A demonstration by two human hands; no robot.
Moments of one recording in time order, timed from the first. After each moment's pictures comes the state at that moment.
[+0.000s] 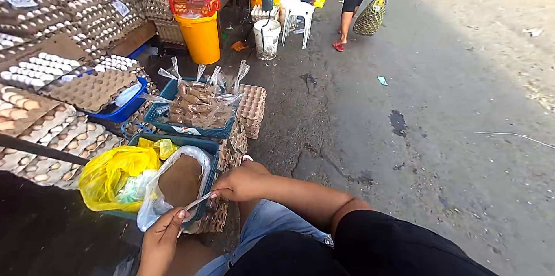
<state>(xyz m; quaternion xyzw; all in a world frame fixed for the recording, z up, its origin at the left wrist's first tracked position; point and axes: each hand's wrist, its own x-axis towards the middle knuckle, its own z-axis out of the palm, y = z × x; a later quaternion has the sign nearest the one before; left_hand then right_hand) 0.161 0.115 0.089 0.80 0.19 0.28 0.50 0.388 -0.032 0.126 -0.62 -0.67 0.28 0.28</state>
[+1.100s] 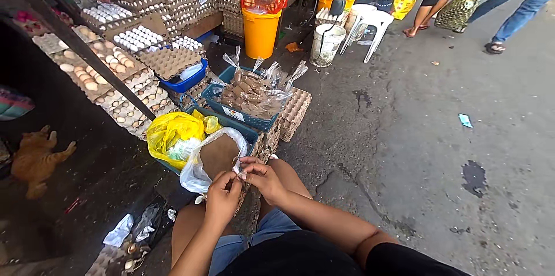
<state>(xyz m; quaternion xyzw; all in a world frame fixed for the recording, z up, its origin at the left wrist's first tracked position) 0.206 0.064 0.095 0.79 0.30 0.33 0.42 0.339 -0.014 0.076 -0.49 -0.36 0.39 0.69</state>
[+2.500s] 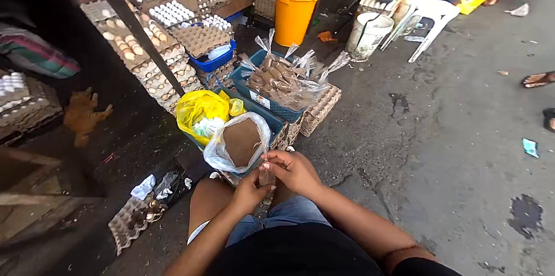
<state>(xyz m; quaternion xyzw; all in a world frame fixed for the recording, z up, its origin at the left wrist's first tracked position) 0.185 0.060 0.064 0.73 0.29 0.13 0.60 0.346 -0.026 0.124 -0.59 -0.49 0.38 0.51</state>
